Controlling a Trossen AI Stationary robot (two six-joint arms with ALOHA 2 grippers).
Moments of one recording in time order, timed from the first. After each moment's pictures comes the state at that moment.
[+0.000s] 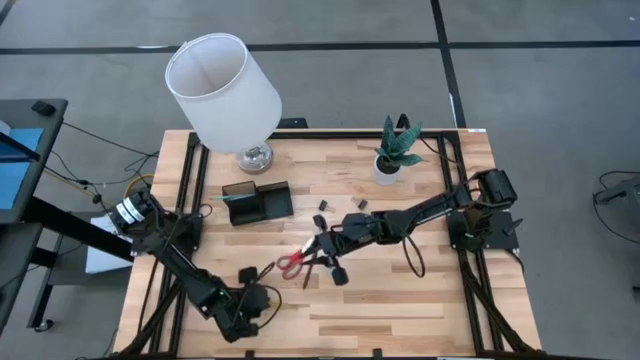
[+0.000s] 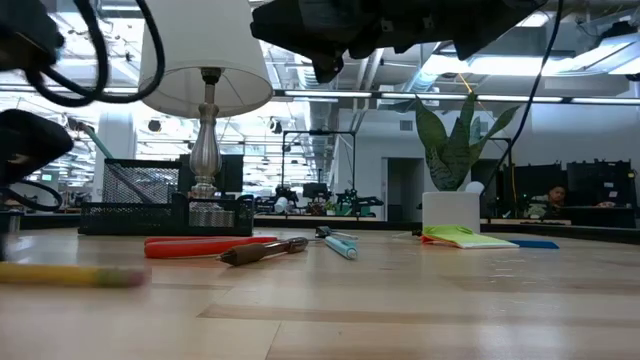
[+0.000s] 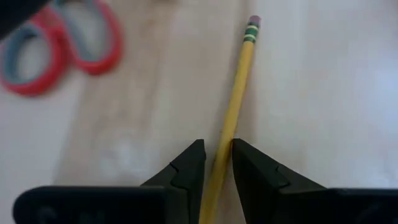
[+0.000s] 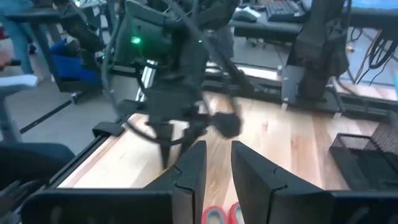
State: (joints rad) left arm -0.85 1.77 0.81 -0.23 -0.51 -0.91; right arm 0.22 1.80 1.02 0.52 -0.16 -0.09
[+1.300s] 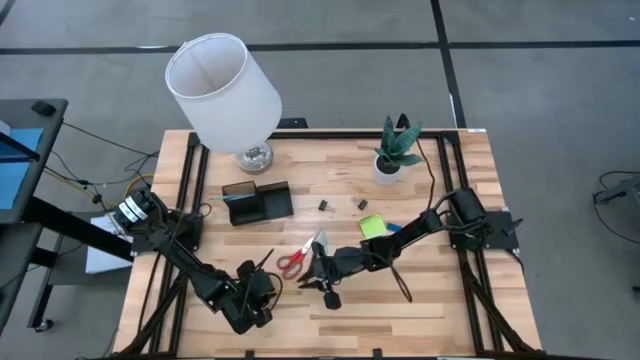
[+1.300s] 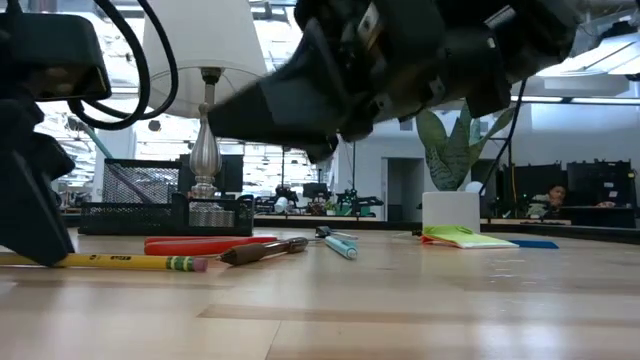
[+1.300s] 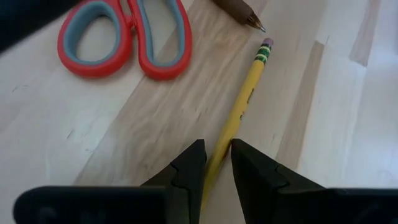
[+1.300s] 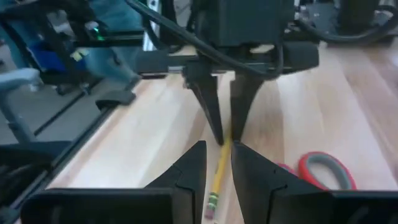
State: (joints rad) left arm -0.78 1.77 0.80 -0.18 -0.55 -1.19; right arm 0.34 2.08 1.06 0.67 -0.01 0.10
